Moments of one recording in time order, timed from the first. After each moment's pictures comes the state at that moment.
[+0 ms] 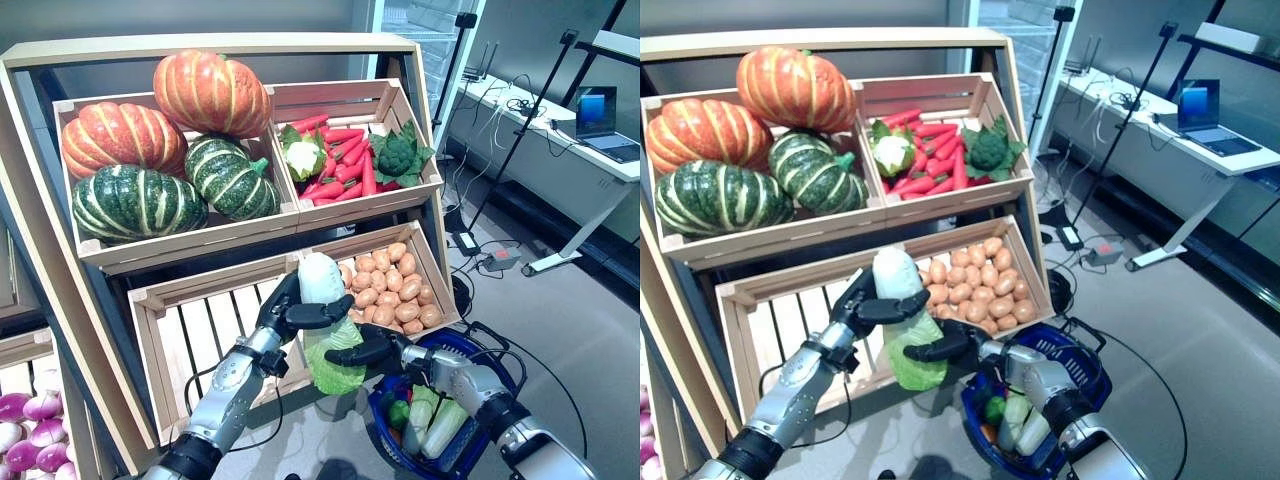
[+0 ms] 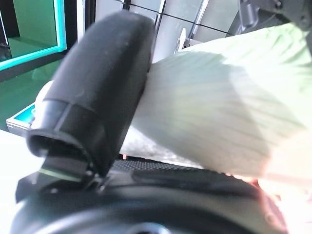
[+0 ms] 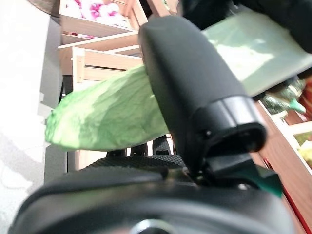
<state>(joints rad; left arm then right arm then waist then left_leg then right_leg) -0.12 0.41 -0.34 0.23 -0.69 -0.22 -0.18 -0.39 -0.31 0.49 0.59 0.72 0.31 0.48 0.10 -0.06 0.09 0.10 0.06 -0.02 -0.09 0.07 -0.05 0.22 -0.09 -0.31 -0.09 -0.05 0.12</state>
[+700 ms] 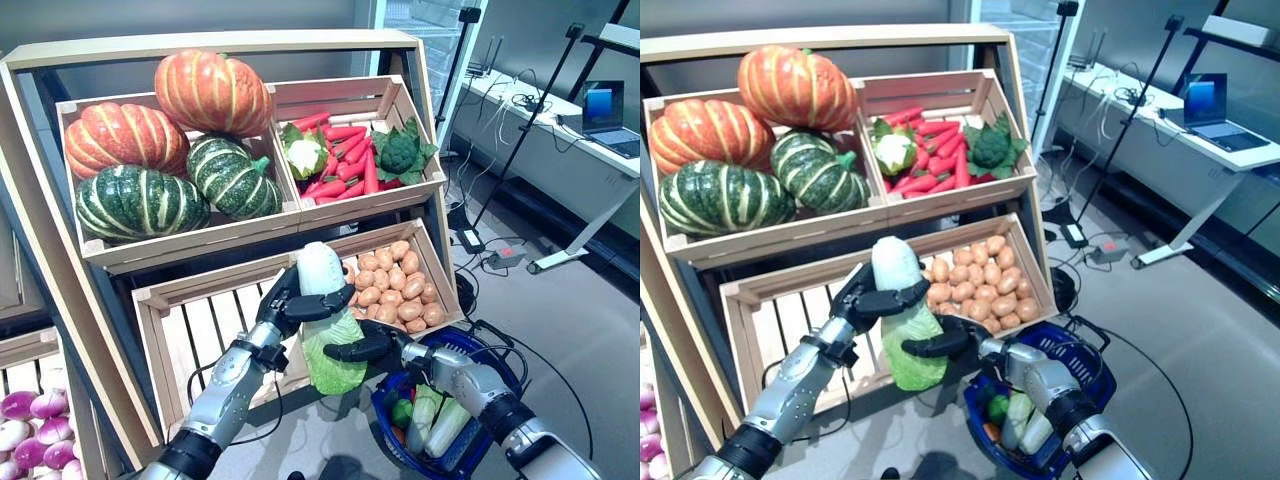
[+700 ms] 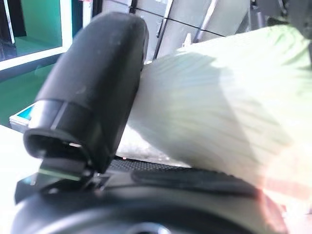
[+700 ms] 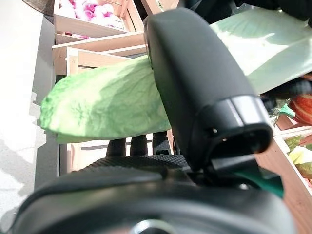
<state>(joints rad) -0.13 0.43 -0.34 0.19 -0.69 -0.18 -0.19 -0.36 -0.34 0.49 0.54 0.78 0.29 0.46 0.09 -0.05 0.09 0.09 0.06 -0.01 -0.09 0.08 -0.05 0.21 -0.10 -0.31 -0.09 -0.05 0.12</state>
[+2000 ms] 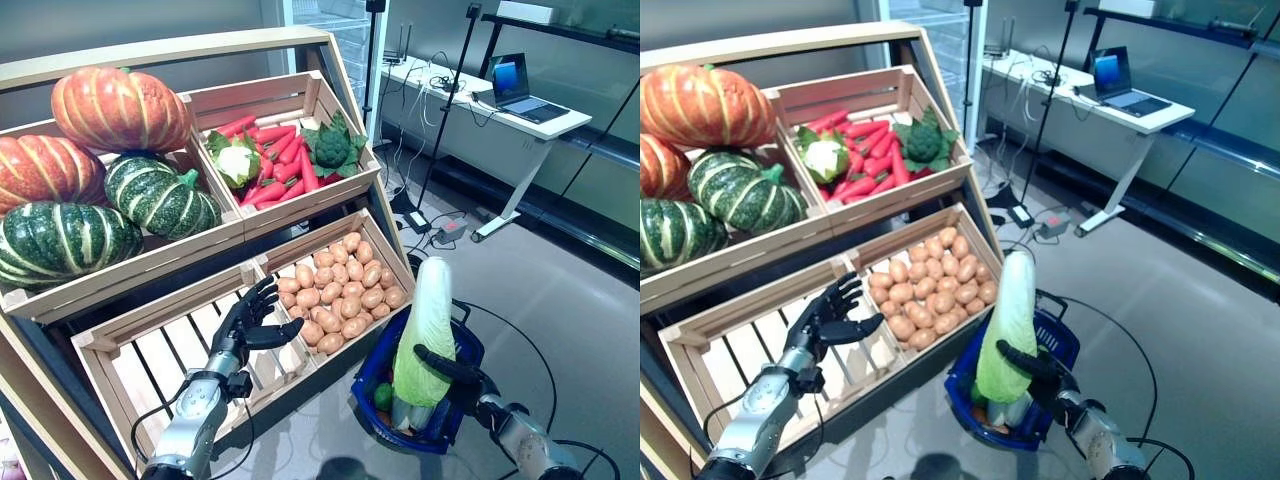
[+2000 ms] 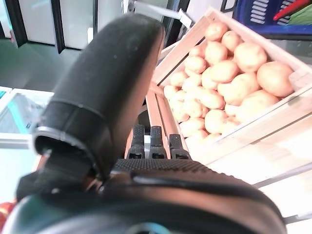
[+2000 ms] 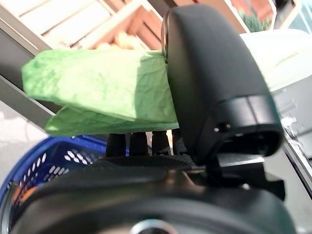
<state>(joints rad) 0.03 0.42 -0.14 0.27 -0.47 -0.14 0.01 -0.07 -0.39 0.04 0.78 0.84 0.13 0.32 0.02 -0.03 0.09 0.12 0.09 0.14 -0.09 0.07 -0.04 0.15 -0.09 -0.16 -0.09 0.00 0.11</state>
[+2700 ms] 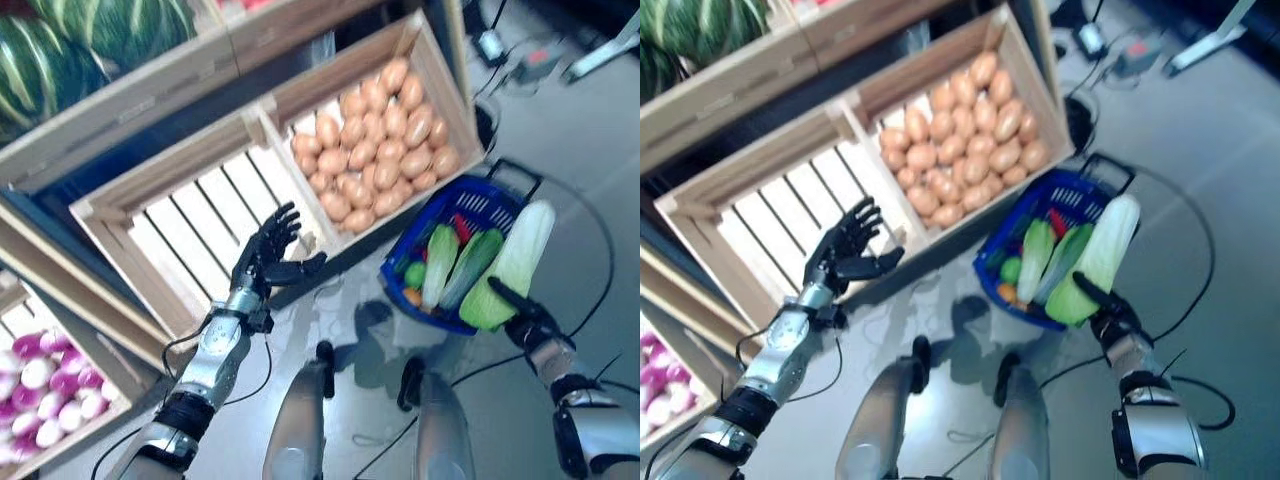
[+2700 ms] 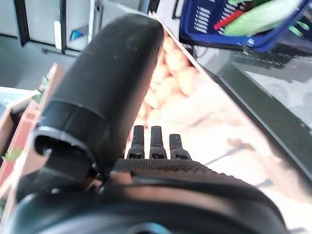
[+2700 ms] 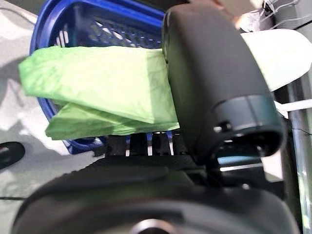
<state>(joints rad) -0.32 0.48 -0.31 0.37 -0.64 -0.35 0.04 -0.62 -0.54 -0.06 1.21 0.95 0.03 0.06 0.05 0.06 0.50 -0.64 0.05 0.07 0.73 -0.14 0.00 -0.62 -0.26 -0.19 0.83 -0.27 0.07</state>
